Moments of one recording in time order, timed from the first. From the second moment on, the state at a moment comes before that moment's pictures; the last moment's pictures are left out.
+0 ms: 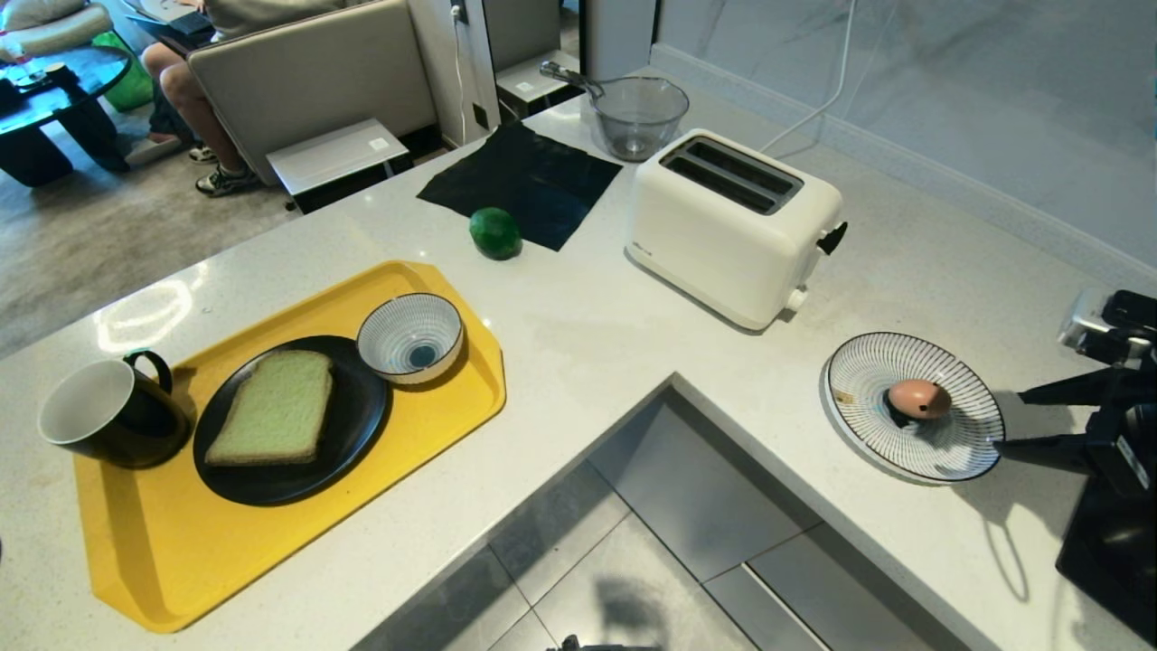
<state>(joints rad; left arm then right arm) 0.00 0.00 0.00 -0.05 0.00 -0.02 -0.25 1.47 -1.06 0.39 0.44 -0.89</state>
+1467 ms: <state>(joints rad) 0.00 0.00 0.00 -0.05 0.00 -0.02 -0.35 1.70 -1.13 0.26 0.74 -1.17</state>
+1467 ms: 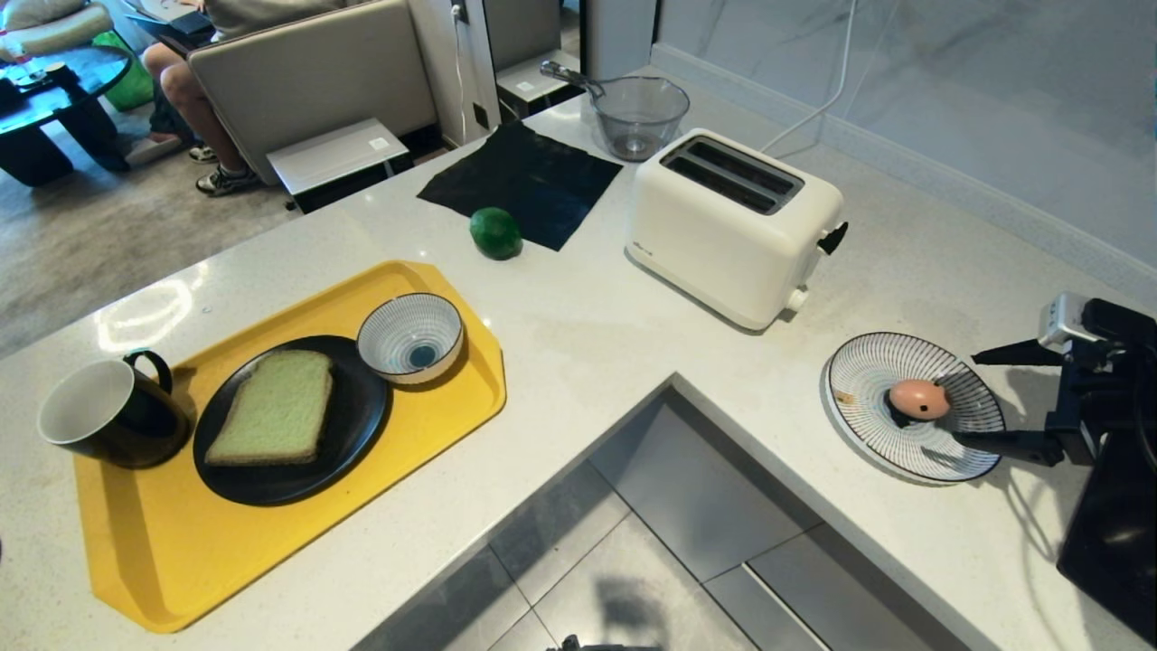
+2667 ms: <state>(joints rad) 0.00 0.00 0.00 -0.05 0.00 -0.02 -0.28 1.80 -1.18 0.26 0.64 -1.20</state>
